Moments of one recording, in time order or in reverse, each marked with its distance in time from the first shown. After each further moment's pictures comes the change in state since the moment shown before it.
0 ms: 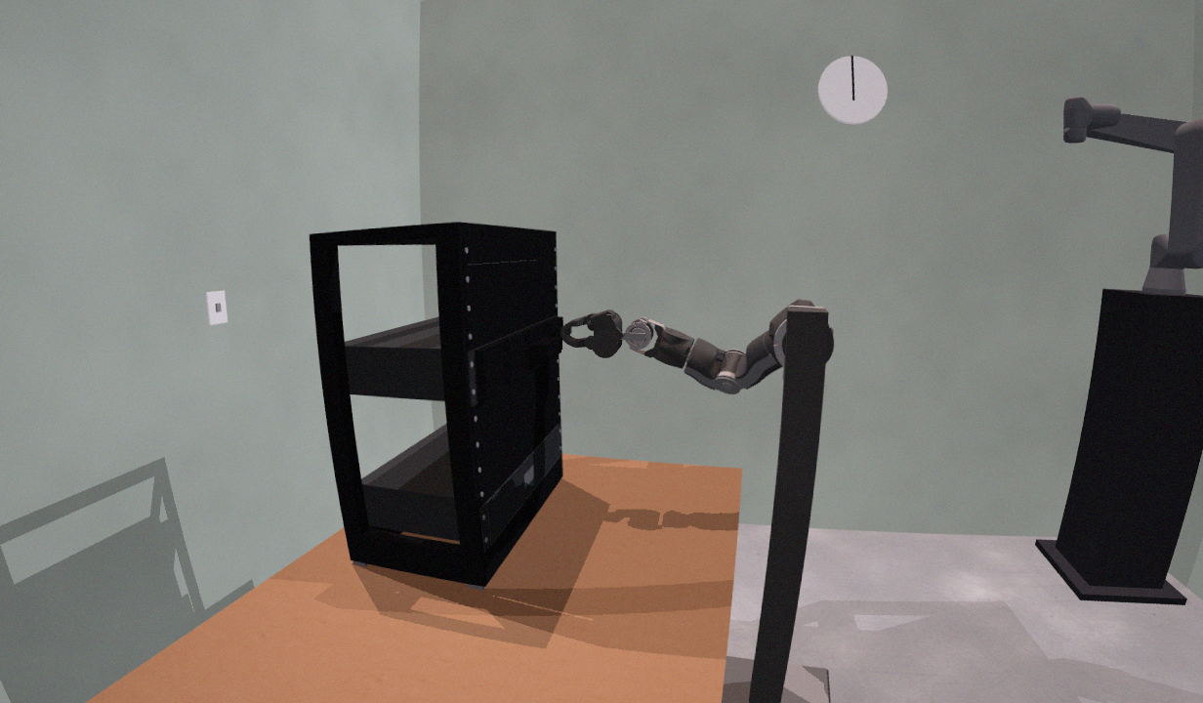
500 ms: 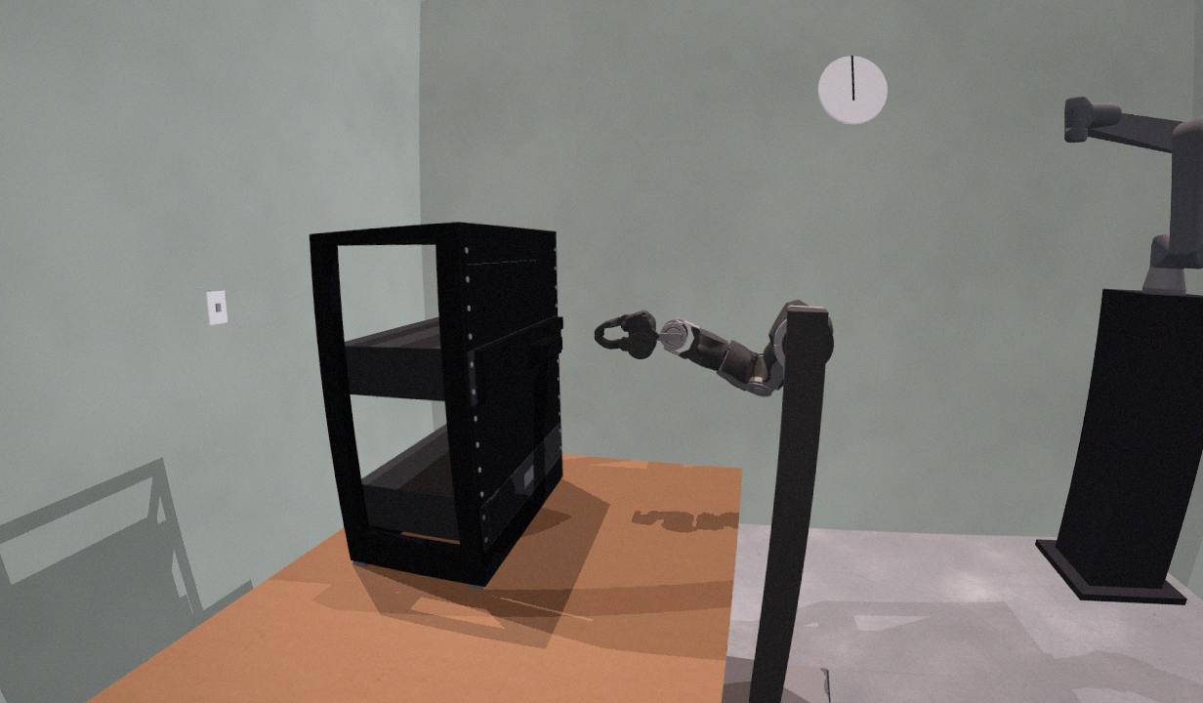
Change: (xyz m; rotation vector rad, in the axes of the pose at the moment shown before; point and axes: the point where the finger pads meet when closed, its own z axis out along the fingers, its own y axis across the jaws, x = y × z) arm 0.000 -0.001 -0.075 0.015 -0.010 0.004
